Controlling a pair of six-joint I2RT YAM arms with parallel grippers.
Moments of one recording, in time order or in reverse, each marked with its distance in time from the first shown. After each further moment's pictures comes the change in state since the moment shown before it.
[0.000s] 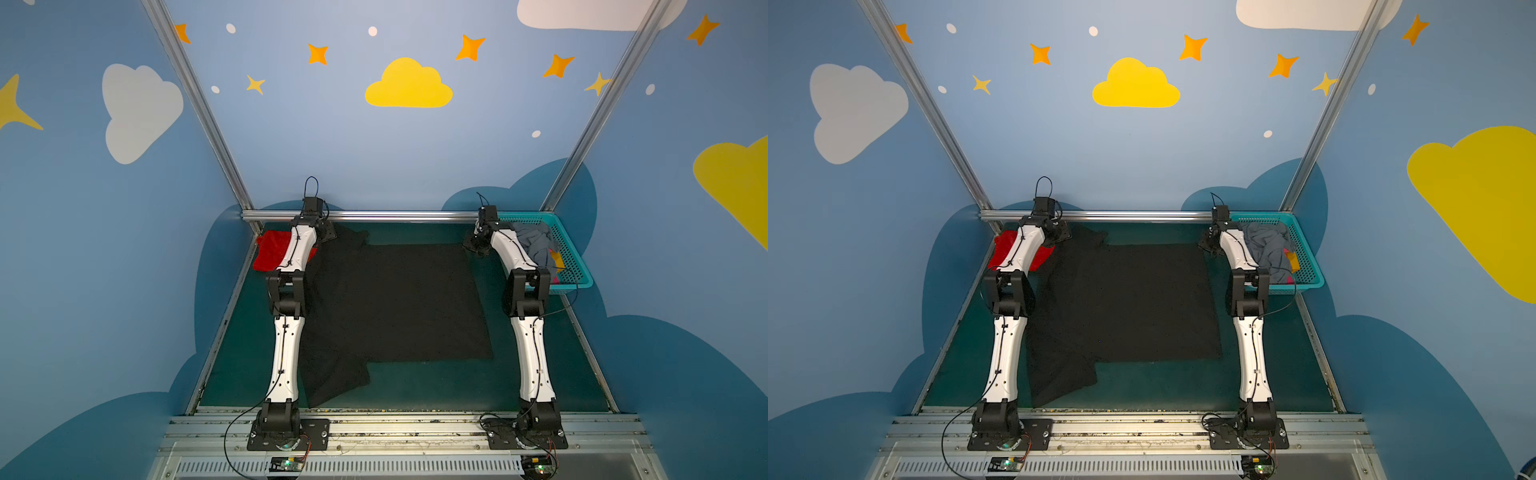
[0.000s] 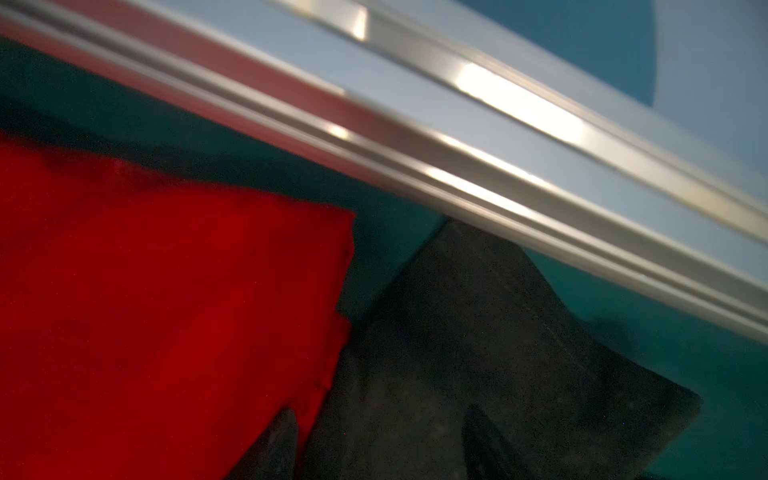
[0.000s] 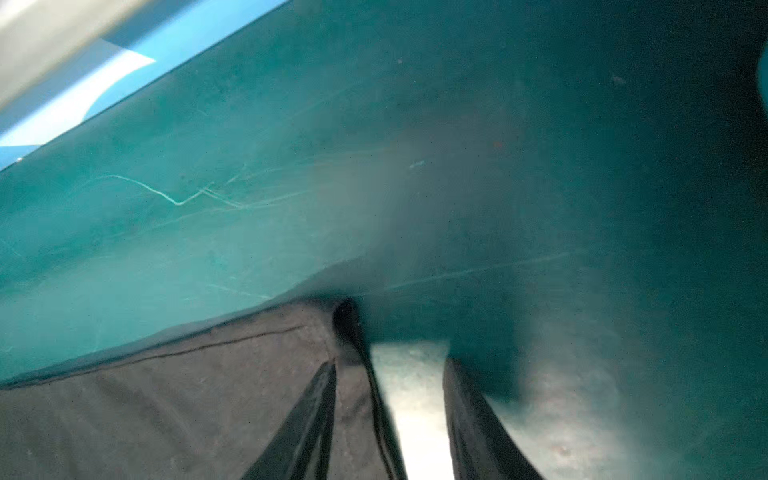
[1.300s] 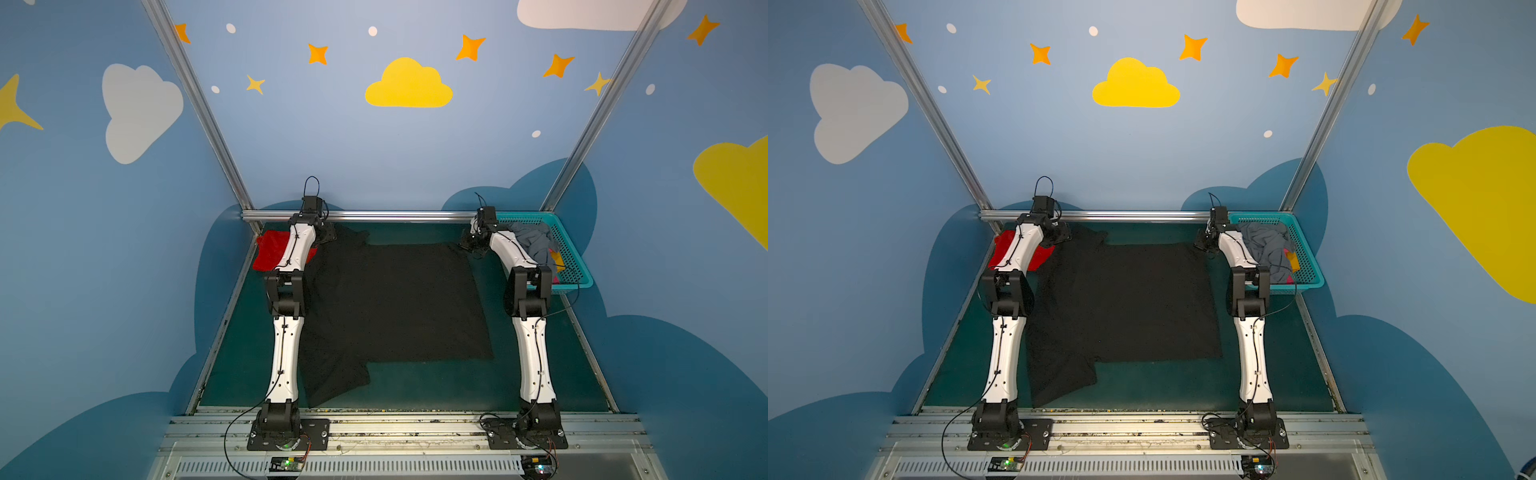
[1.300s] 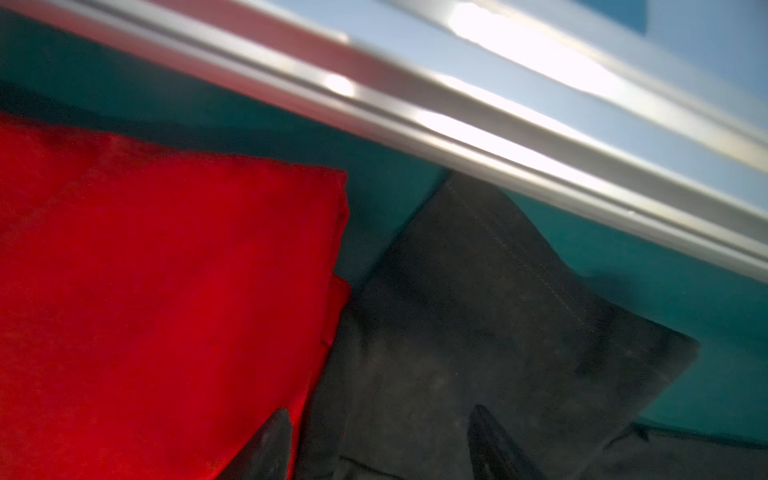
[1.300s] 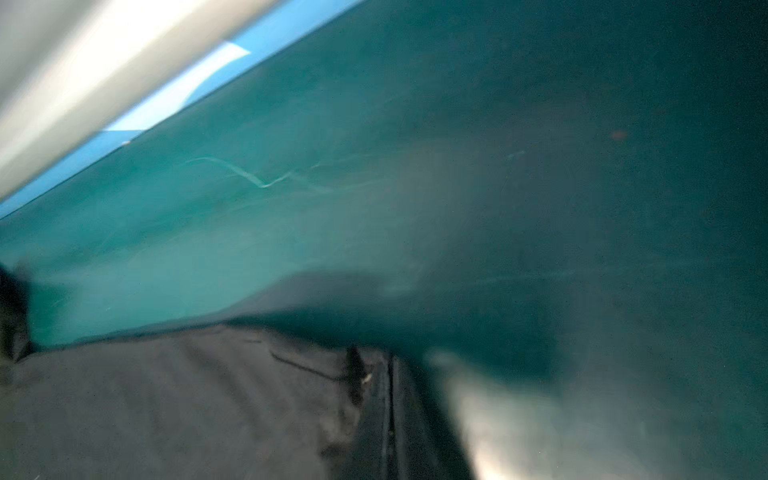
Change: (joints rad) left arm 0.000 -0.036 -0.008 -0.076 0.019 0.054; right arm 0.023 -0.106 -0.177 0.141 -0.105 0.003
